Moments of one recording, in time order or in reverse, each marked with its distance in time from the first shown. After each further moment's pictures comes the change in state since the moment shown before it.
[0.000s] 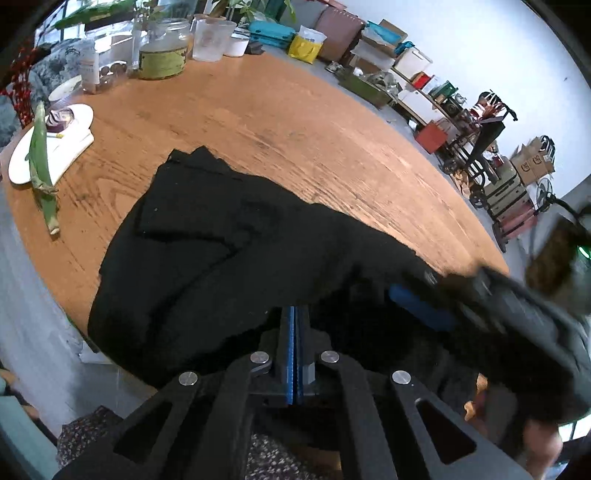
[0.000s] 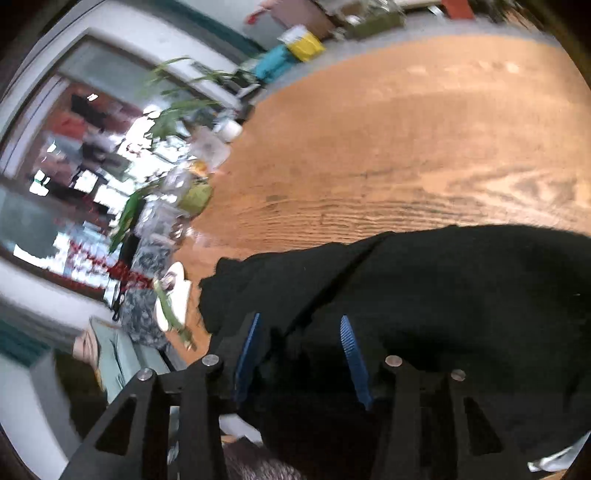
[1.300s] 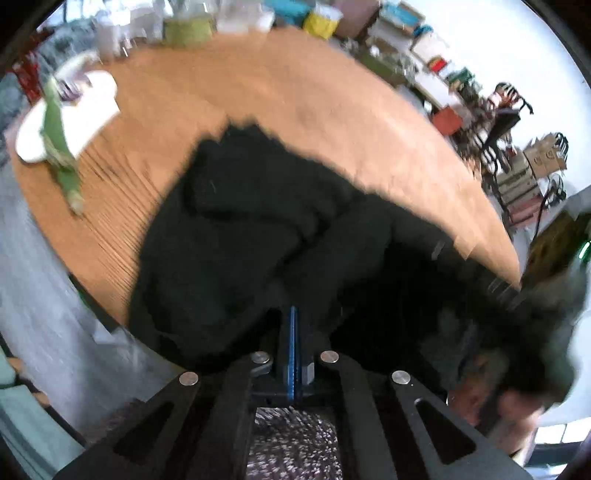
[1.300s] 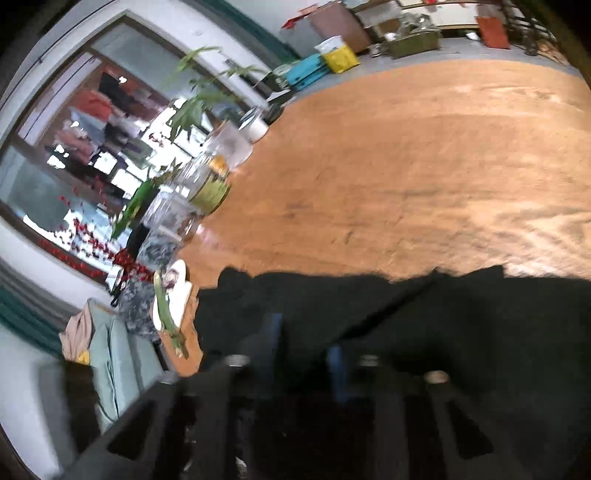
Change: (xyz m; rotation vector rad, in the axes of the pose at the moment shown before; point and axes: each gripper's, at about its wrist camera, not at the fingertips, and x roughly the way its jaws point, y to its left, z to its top) left arm -0.012 0.034 0.006 -0.036 0.067 0.039; right arm 0.027 0.017 -0.005 -0.190 -0.062 0.057
